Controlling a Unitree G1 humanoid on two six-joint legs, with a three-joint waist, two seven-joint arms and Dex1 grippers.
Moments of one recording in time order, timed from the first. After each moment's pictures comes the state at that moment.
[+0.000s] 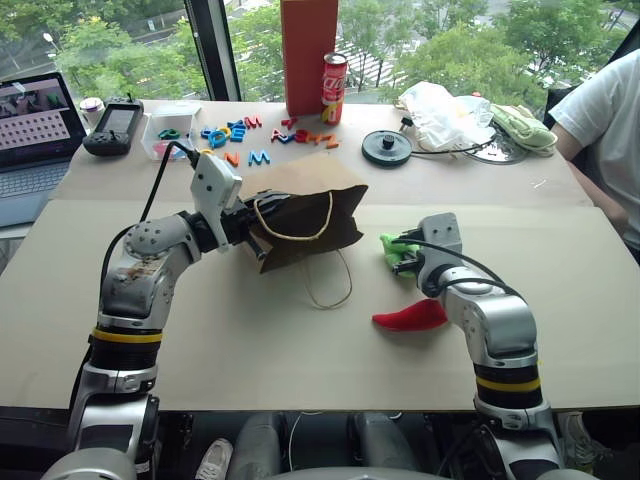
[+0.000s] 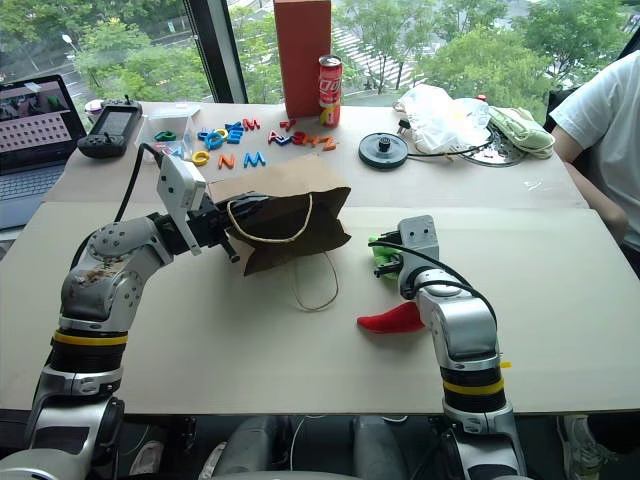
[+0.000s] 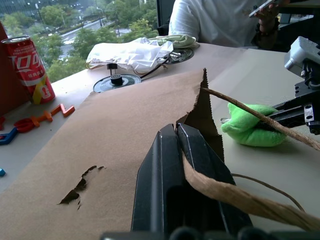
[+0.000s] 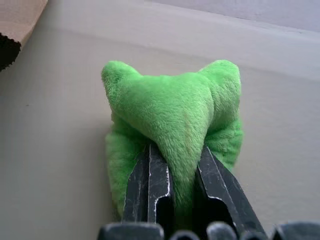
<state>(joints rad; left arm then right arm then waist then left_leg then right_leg) -0.54 0.52 0.03 -0.06 -0.39 0.42 -0.80 -0.41 -0.25 -0.01 -0.30 0.12 1.12 0.11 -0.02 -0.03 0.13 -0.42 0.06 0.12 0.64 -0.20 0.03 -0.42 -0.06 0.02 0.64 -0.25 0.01</state>
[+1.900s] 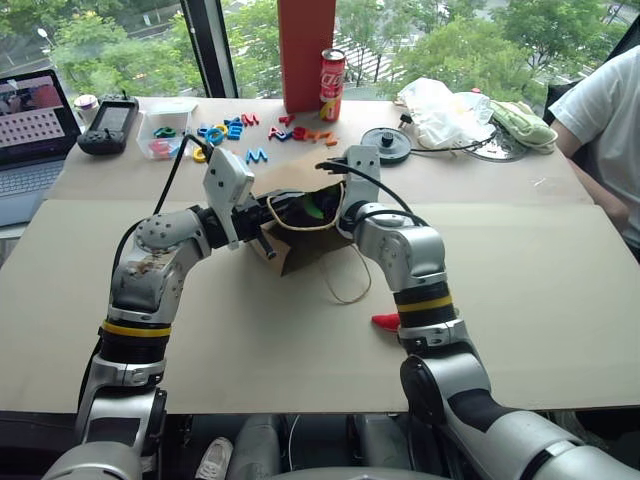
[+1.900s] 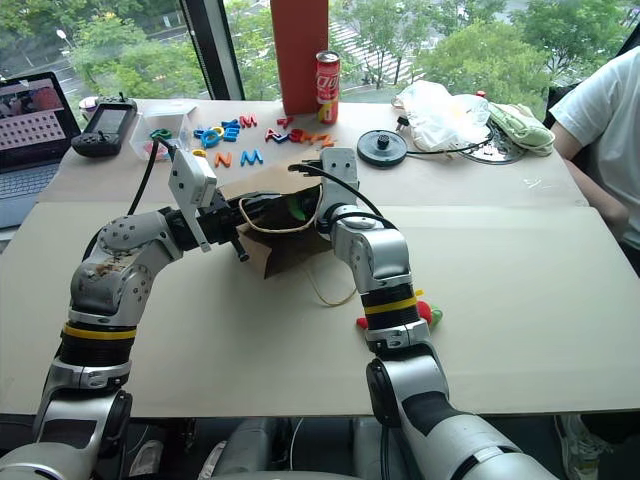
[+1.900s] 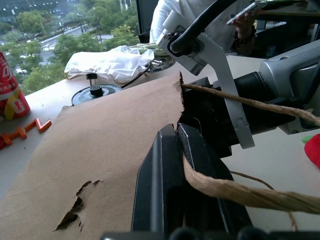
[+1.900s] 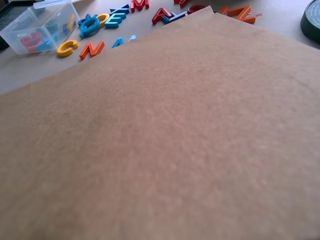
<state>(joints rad) -0.58 0.49 0.00 -0.06 -0.40 0.42 -0.84 -0.88 0.09 -0.04 0.23 0.24 0.84 -0.02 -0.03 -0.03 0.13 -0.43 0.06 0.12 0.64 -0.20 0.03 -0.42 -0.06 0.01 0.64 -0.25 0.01</state>
